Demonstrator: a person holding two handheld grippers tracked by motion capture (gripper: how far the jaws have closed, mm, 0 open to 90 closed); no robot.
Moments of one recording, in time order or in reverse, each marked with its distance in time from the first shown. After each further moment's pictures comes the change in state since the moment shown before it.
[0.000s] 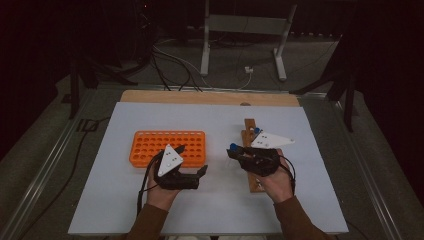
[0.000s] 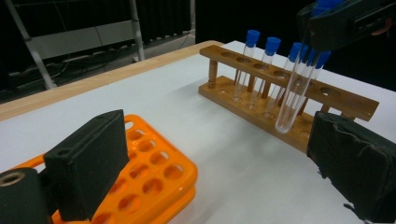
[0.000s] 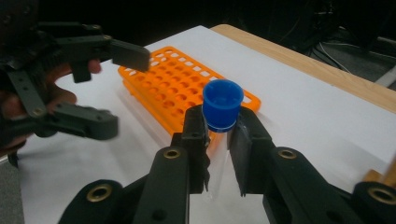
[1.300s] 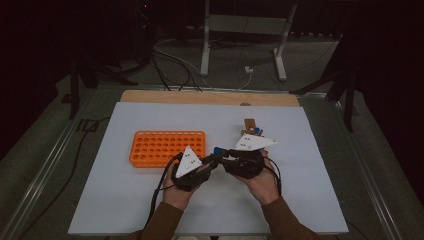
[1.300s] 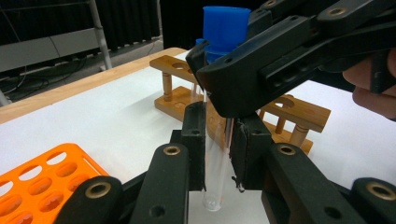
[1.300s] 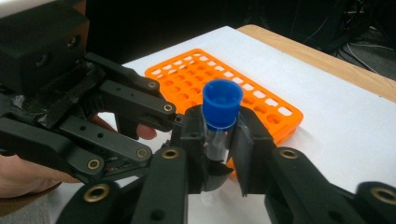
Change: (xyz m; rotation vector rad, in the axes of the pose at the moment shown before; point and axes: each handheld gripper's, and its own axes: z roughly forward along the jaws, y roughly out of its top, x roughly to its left) left arm -0.026 0.007 0.024 -0.019 -0.119 0.042; right arm 0.024 0.008 0.025 0.003 0.073 -0.007
